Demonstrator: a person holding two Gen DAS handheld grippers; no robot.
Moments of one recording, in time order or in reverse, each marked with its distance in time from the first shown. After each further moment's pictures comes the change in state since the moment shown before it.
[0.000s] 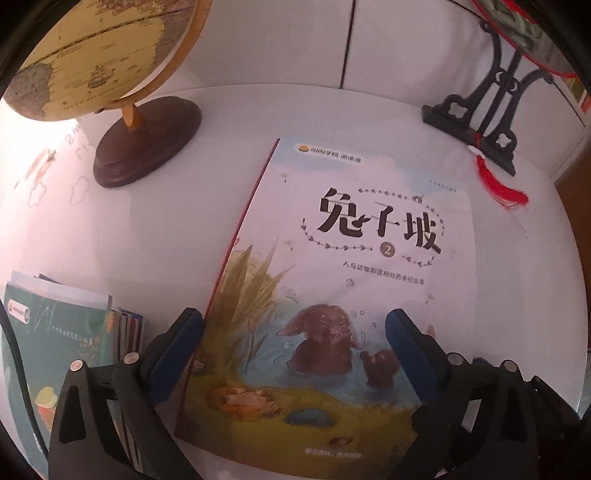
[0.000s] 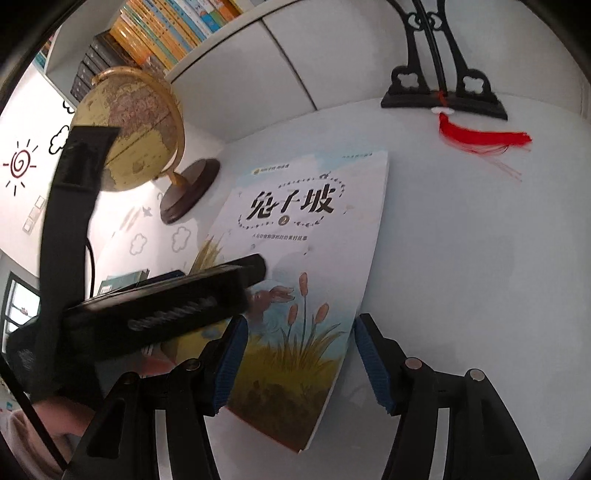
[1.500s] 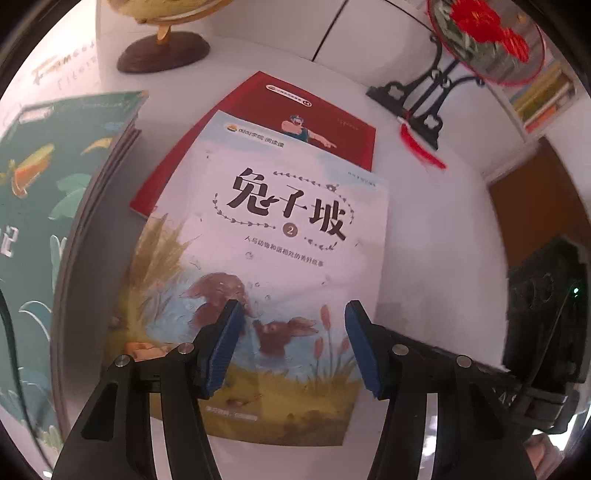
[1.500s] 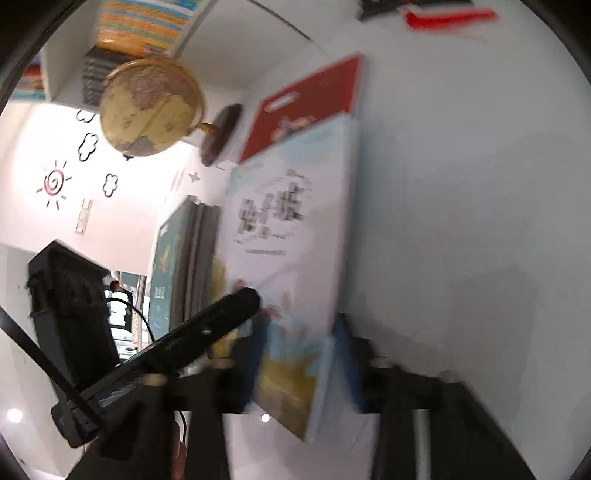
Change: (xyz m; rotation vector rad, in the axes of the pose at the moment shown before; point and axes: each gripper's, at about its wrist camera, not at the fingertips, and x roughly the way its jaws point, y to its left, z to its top) left arm -0.055 -0.008 -0.082 -0.160 0.050 -0.232; right arm -0.018 -0.040 -0.056 0.177 0.248 0.279
